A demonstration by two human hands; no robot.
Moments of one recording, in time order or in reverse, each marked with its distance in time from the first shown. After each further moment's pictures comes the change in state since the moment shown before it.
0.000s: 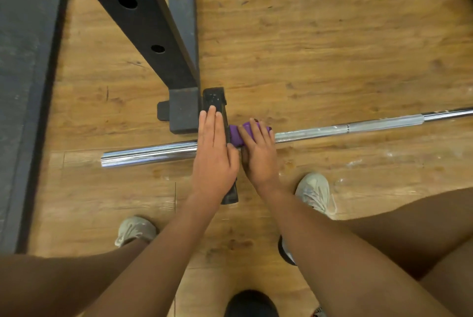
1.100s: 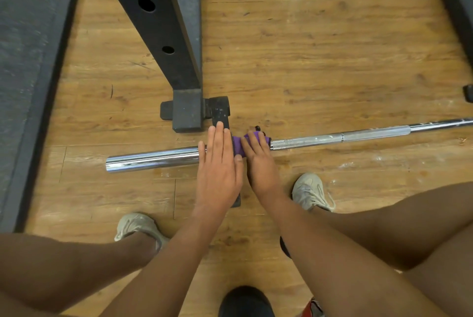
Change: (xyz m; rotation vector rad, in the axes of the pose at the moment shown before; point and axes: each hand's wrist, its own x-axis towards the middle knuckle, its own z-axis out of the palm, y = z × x) left_hand -0.044 0.003 -0.001 0.257 -0.077 0.006; right_hand -0.032 -0.009 -0.010 0.027 -0.128 0.045
